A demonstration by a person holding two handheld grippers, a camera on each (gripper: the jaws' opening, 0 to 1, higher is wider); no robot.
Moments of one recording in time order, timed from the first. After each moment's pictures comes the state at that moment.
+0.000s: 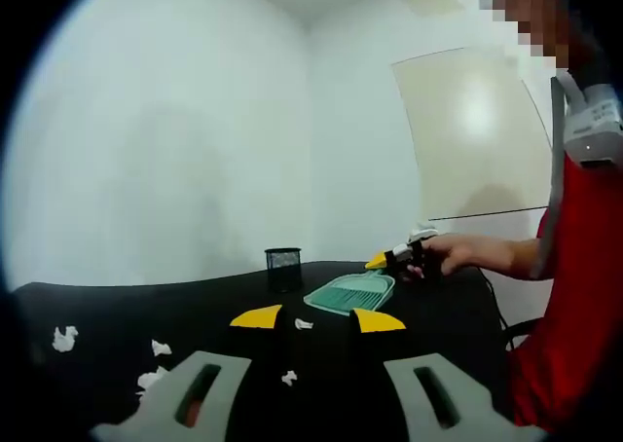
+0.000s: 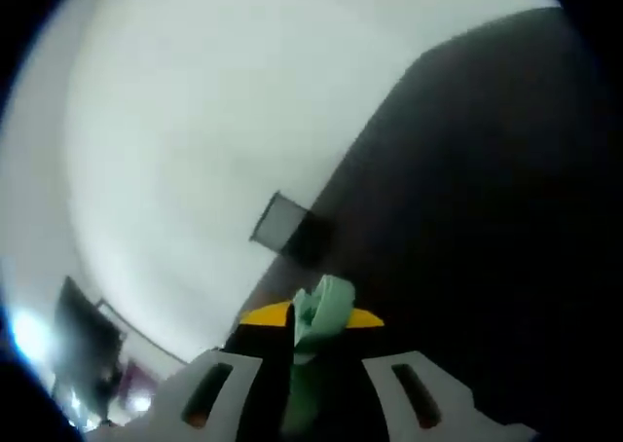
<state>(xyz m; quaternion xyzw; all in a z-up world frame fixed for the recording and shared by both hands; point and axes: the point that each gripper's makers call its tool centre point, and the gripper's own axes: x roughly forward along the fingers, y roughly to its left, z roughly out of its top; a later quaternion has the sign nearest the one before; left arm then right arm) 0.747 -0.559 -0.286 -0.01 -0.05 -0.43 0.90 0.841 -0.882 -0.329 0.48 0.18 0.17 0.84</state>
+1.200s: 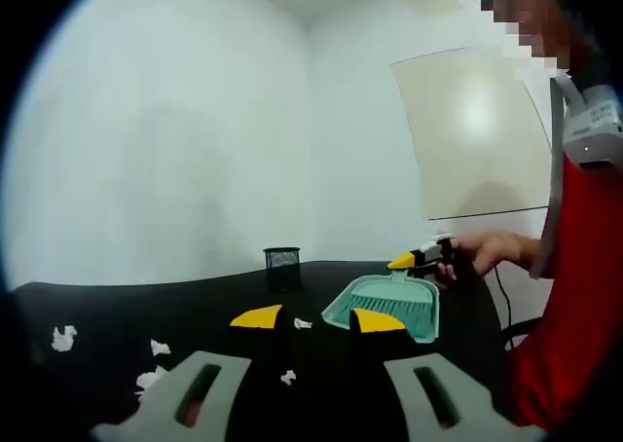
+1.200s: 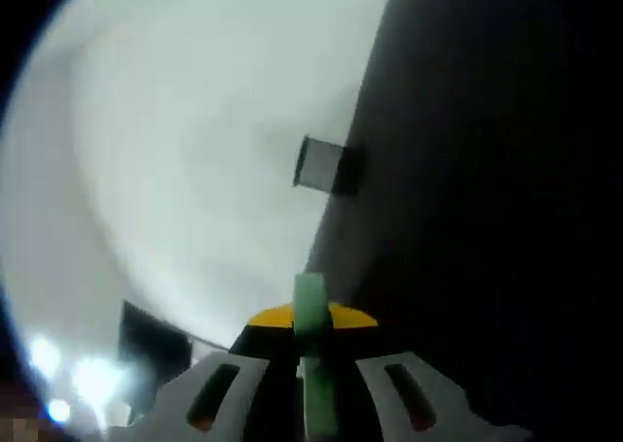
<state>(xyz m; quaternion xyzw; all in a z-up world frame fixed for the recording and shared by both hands) 0.747 -0.560 -0.287 -0.01 -0.05 -0.43 0.90 0.765 -0.793 -0.326 0.57 0.20 0.23 0.76</state>
